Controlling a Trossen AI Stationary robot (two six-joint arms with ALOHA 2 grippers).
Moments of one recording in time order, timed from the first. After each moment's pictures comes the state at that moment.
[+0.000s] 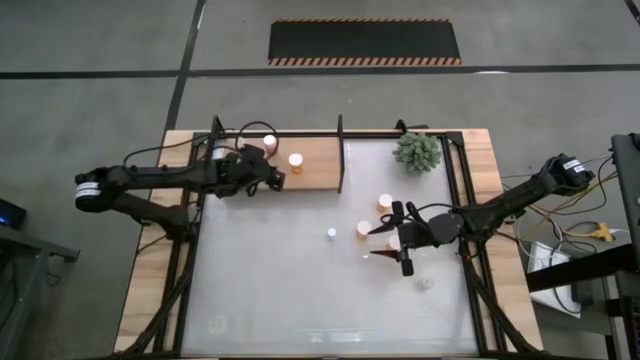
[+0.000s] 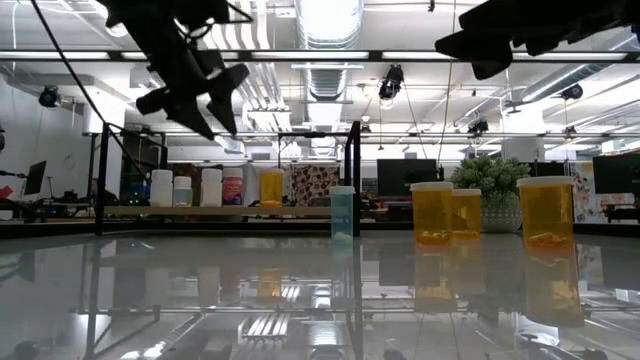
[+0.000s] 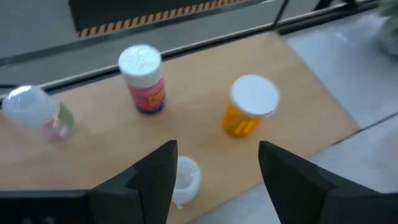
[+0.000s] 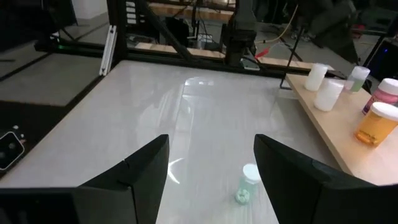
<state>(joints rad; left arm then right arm) 0.22 1.17 0.87 -0.53 -0.60 -0.74 0.38 1.07 0.46 0.37 0.26 -0.02</state>
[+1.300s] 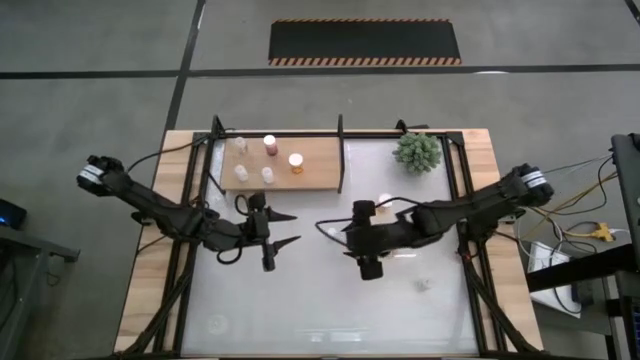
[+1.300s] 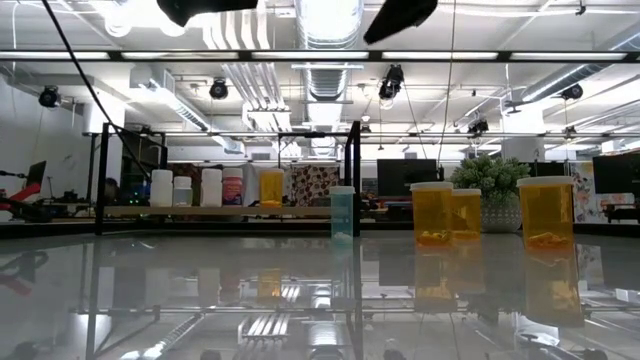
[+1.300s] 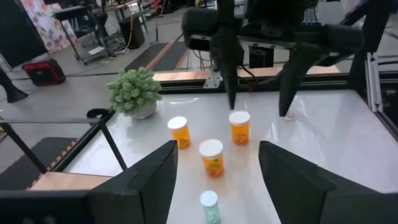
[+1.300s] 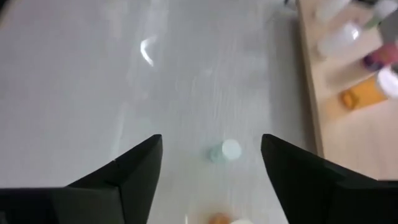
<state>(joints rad) -0.43 1.13 0.79 0.10 -0.65 -0.06 0.32 1.57 1.35 -0.63 0.29 0.02</state>
